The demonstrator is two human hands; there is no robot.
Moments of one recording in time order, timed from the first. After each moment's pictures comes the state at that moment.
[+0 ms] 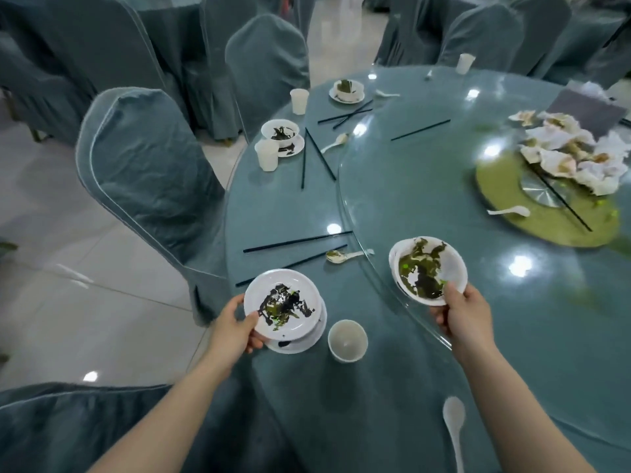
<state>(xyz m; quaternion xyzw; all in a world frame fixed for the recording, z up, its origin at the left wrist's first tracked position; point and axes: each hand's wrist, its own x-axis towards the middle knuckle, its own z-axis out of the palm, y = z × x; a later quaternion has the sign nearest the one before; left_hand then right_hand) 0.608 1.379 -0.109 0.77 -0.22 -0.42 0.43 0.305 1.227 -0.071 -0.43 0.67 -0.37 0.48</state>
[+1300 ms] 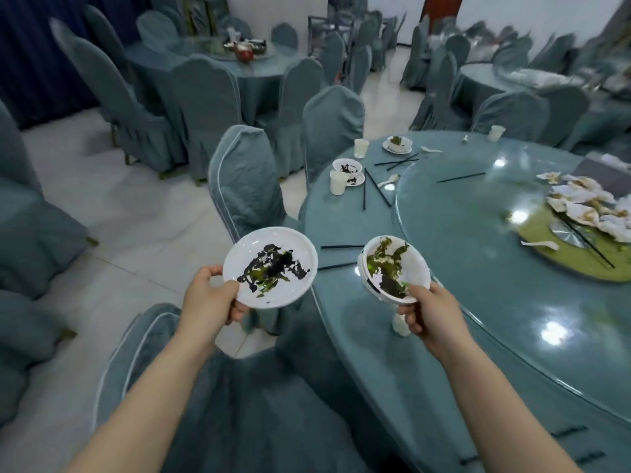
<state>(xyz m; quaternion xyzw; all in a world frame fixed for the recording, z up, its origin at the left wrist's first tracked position) 0.683 1.570 0.014 0.76 -0.17 -0.28 0.56 0.421 1.396 0.000 -0.48 0.53 -0.32 0.62</state>
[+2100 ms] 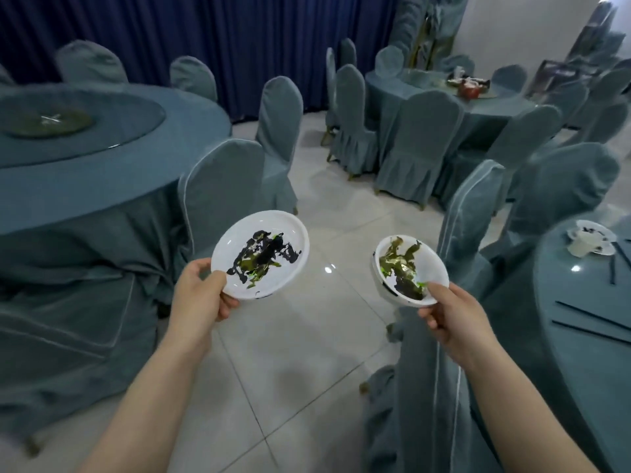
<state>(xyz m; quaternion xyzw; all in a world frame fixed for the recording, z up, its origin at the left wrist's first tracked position) 0.841 2.031 0.045 0.73 0.06 -0.05 0.68 0.696 1.727 0.046 -0.60 0.35 -0.14 0.70</state>
